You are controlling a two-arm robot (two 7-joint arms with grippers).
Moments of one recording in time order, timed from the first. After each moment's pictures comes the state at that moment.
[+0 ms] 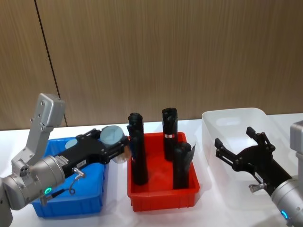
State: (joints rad) left arm -0.32 0.46 0.28 -1.53 -0.48 0.25 -0.52; right arm -0.01 0.34 -0.23 -1.77 0.29 0.03 0.07
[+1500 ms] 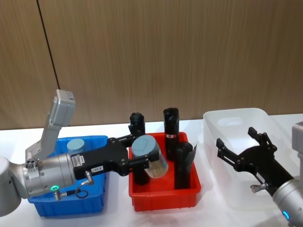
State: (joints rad) left arm -0.44 0.43 0.32 -1.40 -0.53 0.21 -1.00; right arm -0.01 0.34 -0.23 -1.77 0.29 0.03 0.07
